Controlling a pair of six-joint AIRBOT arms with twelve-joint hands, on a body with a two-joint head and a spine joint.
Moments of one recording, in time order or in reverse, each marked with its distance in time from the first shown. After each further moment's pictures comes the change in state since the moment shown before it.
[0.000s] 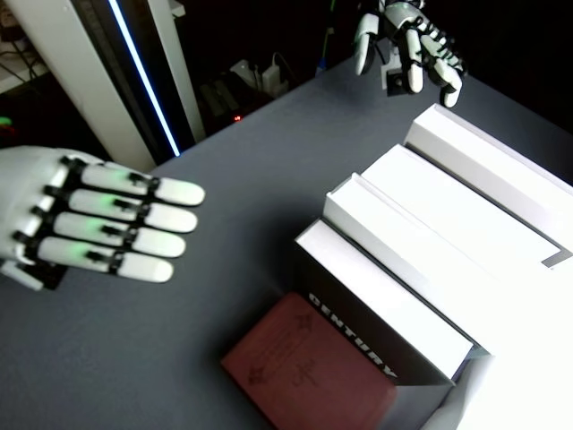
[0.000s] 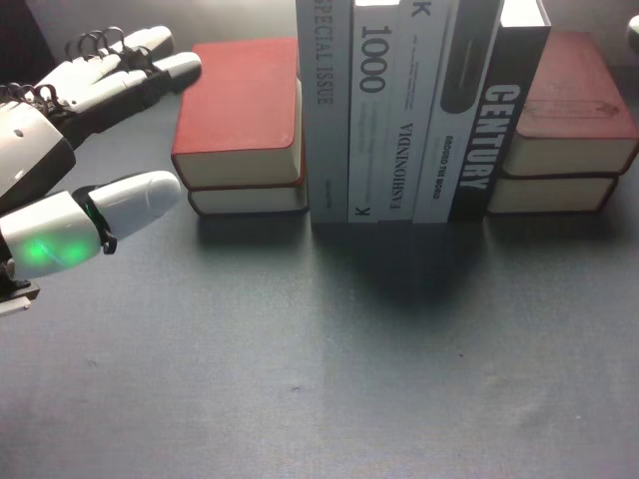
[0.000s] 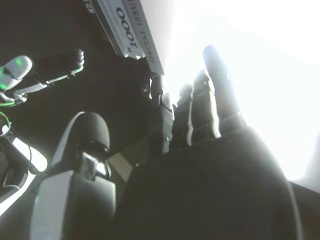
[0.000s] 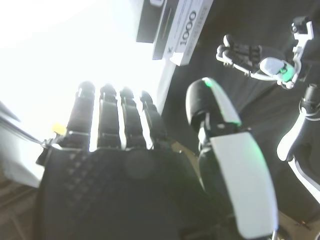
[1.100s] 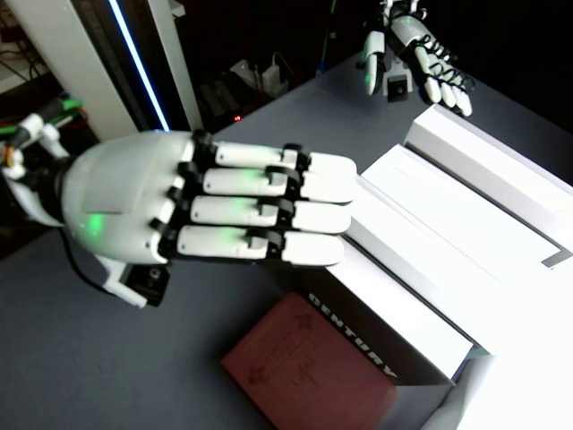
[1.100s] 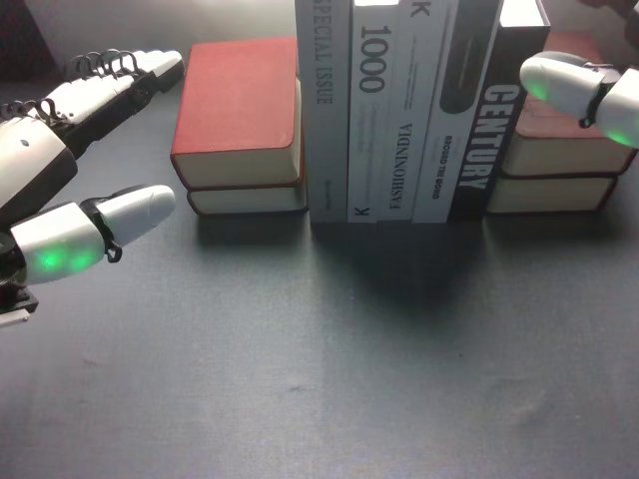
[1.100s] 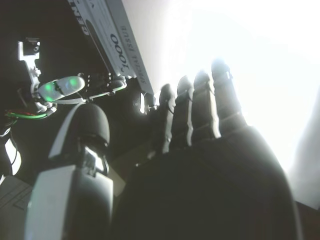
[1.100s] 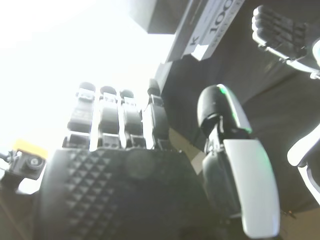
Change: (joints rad) left arm 0.020 -0.032 0.038 -0.038 0.036 -0.030; right arm 0.390 -0.191 0.194 -0.075 -0.279 -0.049
